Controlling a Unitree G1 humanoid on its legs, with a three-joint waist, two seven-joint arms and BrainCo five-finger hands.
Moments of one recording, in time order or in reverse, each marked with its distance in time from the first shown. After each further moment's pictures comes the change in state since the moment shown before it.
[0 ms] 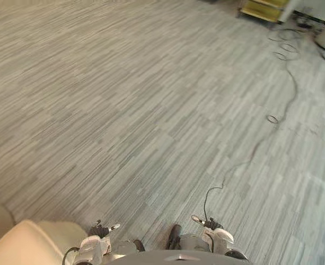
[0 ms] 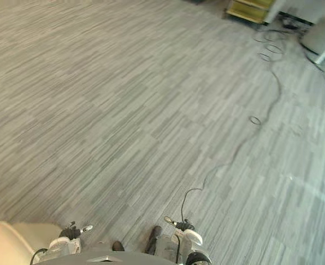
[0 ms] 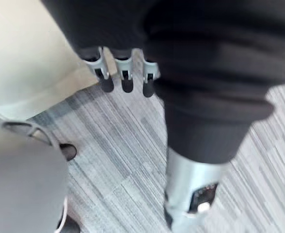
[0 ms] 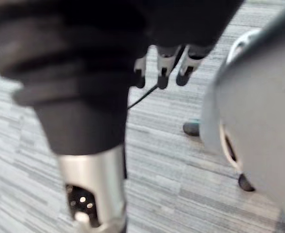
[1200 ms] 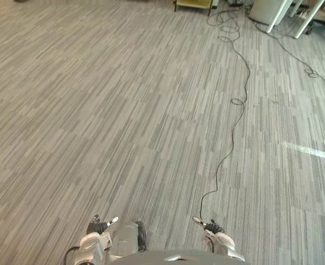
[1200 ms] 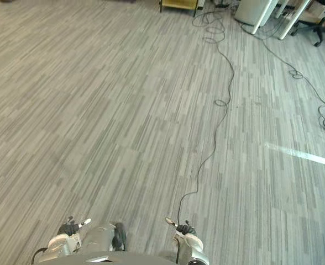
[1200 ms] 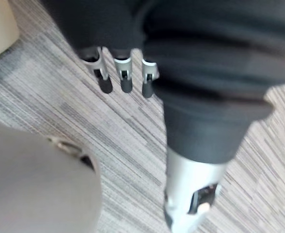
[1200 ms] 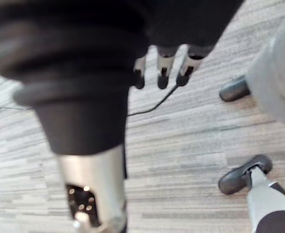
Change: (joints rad) left arm 0.042 -0.049 0.119 -0.110 -0.002 -0.001 0.000; right arm 0.076 0.037 -0.003 -0.099 0.060 -0.011 0.002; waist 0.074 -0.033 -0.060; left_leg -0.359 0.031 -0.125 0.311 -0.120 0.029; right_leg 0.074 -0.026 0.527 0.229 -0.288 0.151
